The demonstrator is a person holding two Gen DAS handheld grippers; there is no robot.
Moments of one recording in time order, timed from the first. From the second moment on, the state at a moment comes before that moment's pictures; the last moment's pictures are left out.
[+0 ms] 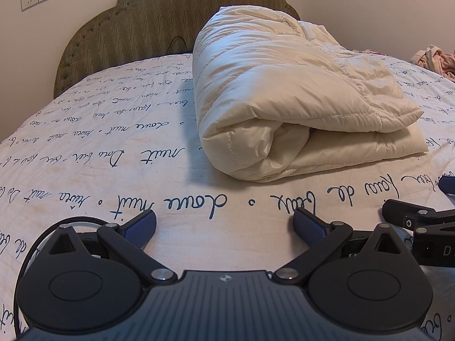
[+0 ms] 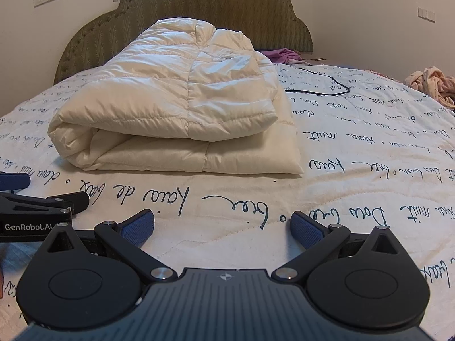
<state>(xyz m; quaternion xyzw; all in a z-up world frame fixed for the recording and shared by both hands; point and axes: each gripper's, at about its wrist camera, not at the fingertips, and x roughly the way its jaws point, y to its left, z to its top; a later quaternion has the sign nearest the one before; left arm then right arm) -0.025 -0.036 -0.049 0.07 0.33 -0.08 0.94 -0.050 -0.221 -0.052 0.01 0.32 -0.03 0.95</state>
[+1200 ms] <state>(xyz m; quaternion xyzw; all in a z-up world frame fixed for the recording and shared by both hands) -0.024 -0.036 -0.049 0.07 0.33 -0.08 0.94 -0.050 -0.227 -0.053 0.04 0.31 -0.02 0.95</state>
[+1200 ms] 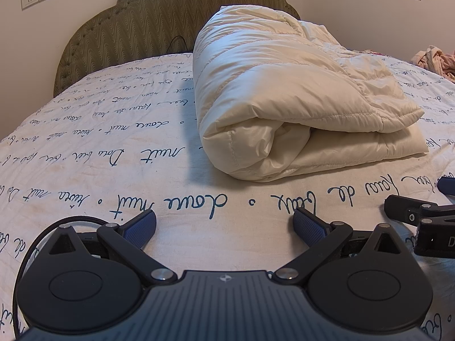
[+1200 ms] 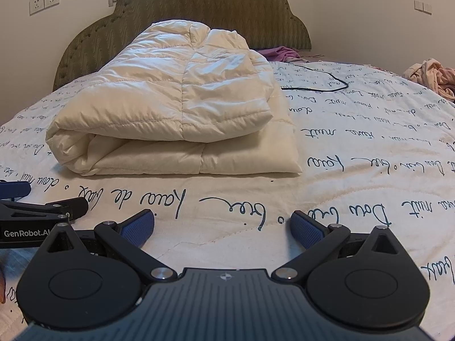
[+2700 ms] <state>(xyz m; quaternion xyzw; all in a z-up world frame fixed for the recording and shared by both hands) -0.023 -0.035 -0.050 0.07 0.33 -0.08 0.94 -0.051 -0.214 -0.051 -0.01 0.32 -0.04 0.95</state>
